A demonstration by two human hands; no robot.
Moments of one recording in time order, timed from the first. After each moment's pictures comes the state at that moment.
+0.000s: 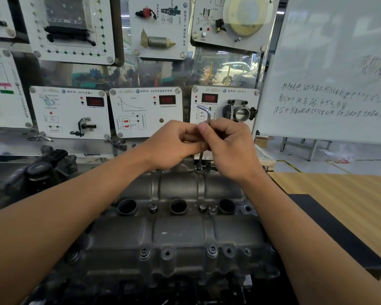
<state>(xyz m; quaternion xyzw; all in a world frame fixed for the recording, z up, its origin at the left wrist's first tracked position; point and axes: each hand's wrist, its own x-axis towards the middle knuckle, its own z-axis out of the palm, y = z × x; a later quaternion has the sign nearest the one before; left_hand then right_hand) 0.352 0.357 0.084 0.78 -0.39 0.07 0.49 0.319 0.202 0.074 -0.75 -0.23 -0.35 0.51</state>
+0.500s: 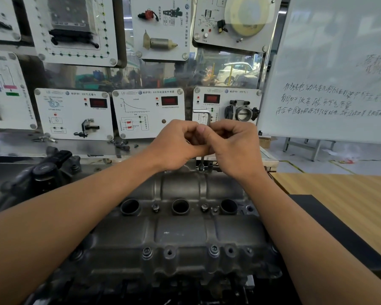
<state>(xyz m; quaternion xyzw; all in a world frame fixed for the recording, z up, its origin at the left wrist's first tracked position) 0.351 0.349 0.082 0.78 -0.37 0.14 0.49 0.321 0.201 0.075 -0.73 -0.21 -0.38 0.53</state>
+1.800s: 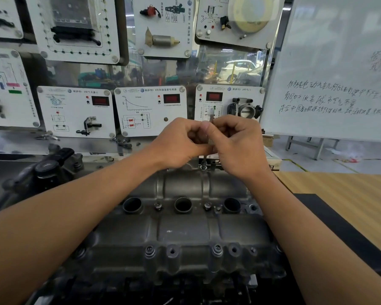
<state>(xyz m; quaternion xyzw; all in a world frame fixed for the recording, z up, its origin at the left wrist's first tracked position) 0.352 0.352 0.083 0.80 -0.37 0.14 0.46 0.320 0.202 0.074 -0.73 -0.23 -0.38 0.51</state>
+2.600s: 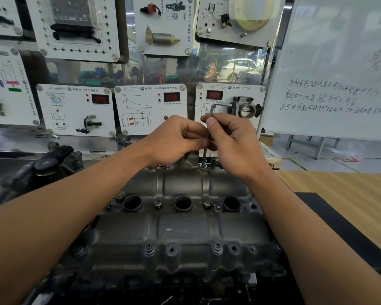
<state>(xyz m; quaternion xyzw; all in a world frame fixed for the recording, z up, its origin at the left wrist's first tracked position) 0.359 0.364 0.083 0.78 -0.39 0.06 0.48 0.319 0.202 0.074 -0.75 -0.25 -0.33 0.52</state>
